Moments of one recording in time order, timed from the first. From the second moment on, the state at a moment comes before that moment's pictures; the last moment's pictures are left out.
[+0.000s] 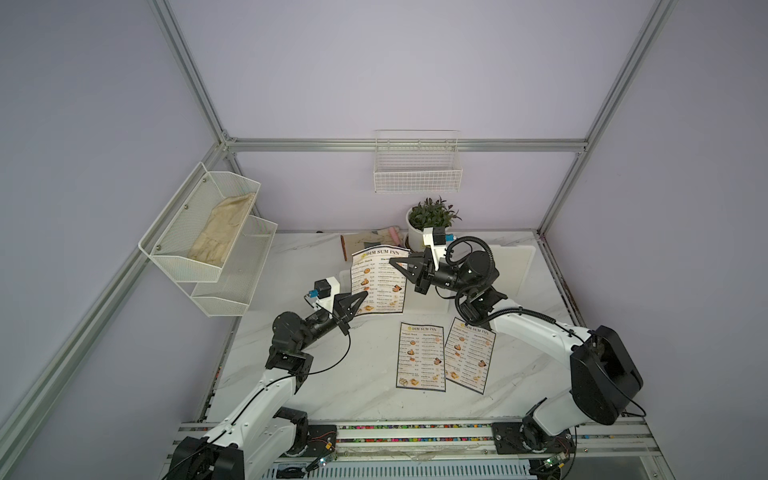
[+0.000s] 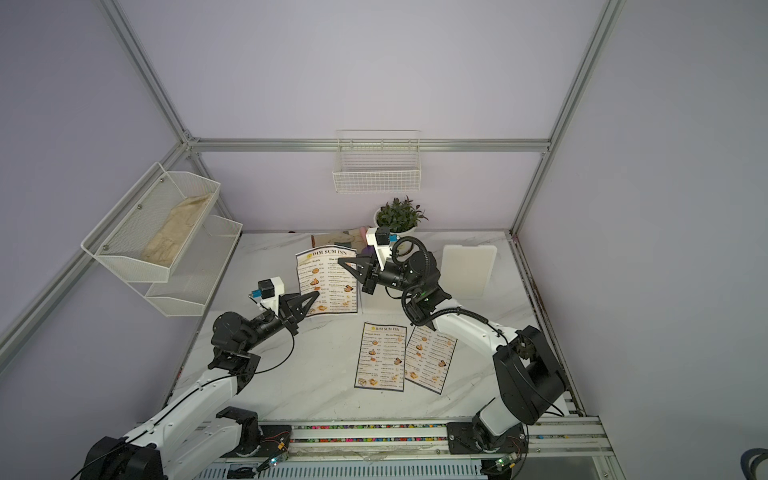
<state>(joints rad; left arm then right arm) -0.19 0.97 0.38 0.79 0.72 -0.25 0.60 1.56 1.06 0.80 -0.69 0.43</state>
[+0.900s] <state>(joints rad) -0.02 1.26 0.61 0.77 0.80 -0.29 0.53 2.02 1.52 0.86 -0.77 0.53</state>
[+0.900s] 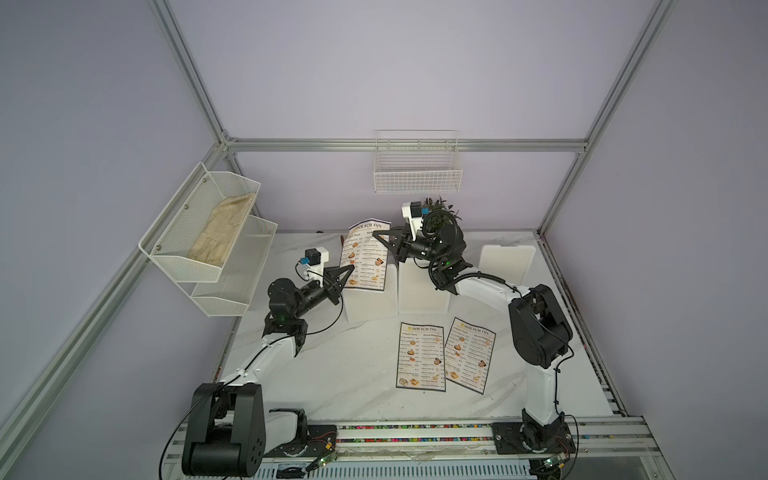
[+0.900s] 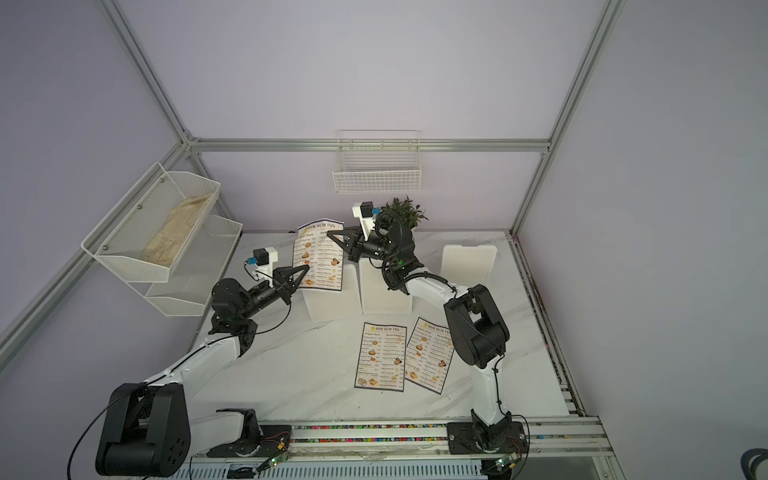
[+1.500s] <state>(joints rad) 0.02 1.35 0.71 0.93 0.82 -0.39 0.51 2.11 1.66 0.90 -0.79 0.60</state>
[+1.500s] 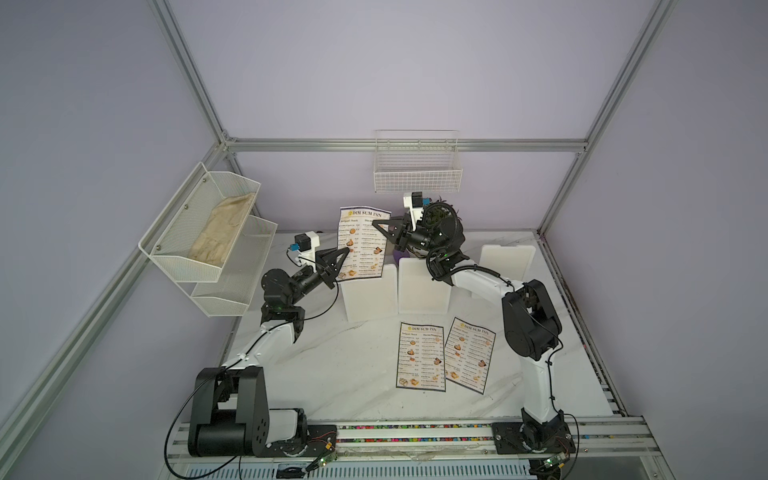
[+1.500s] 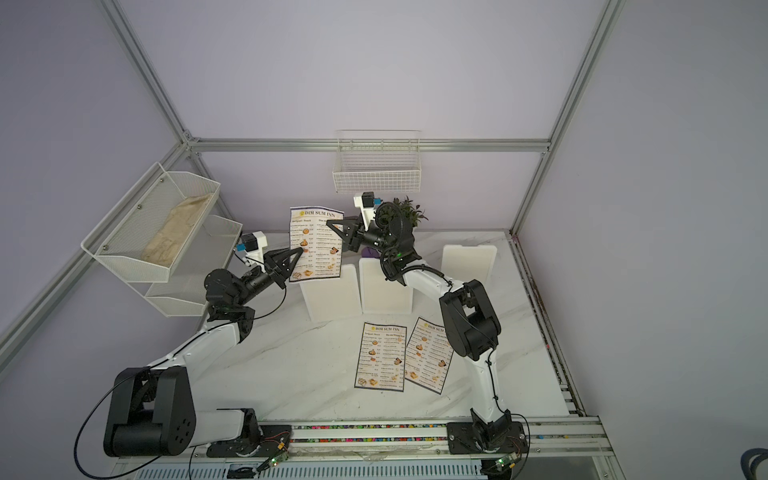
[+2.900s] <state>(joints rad) 0.08 1.56 0.77 1.23 0.95 -0.65 0.50 2.17 1.75 0.94 -0.74 0.70</state>
